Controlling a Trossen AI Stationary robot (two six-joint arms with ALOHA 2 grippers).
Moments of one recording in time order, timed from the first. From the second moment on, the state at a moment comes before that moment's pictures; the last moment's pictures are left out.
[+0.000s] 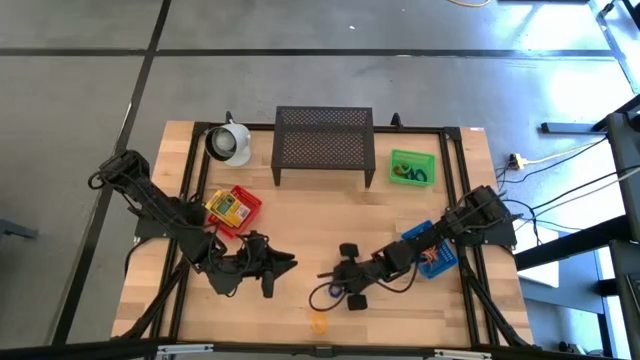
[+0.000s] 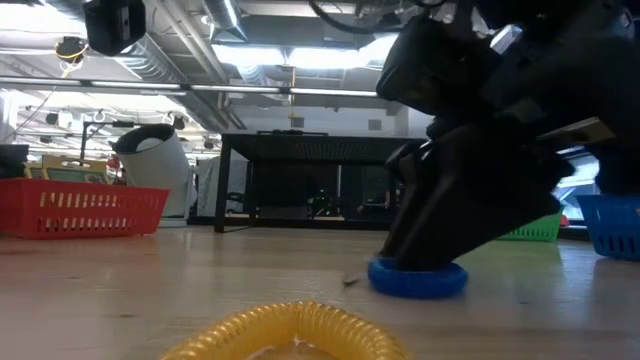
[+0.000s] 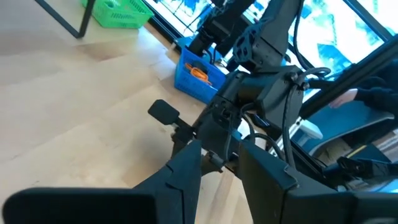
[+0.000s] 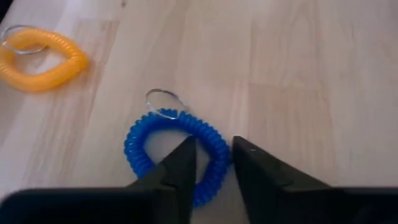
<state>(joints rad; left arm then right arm) -0.72 1.42 0.79 0.21 -0.89 -1.03 0.51 1.98 0.99 0.09 0.18 0.32</state>
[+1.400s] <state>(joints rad) -0.72 1.42 0.79 0.22 -1.03 -0.78 0.43 1.36 0.99 0.12 0.55 0.35</state>
